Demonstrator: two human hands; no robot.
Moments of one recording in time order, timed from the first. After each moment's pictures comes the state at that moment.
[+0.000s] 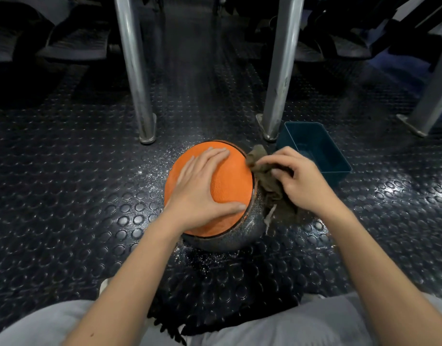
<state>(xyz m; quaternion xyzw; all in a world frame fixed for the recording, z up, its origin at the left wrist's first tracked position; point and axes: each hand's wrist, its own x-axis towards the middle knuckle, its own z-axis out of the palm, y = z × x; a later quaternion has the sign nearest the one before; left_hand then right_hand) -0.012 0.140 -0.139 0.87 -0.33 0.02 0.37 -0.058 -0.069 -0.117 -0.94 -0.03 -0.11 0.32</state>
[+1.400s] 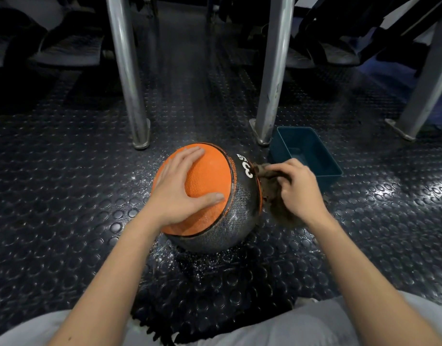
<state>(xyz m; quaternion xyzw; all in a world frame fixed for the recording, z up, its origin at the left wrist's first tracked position) 0.006 0.158 -0.142 0.86 -0.26 -0.01 0.44 -0.056 -0.085 -0.145 -0.94 0.10 -0.18 0.26</state>
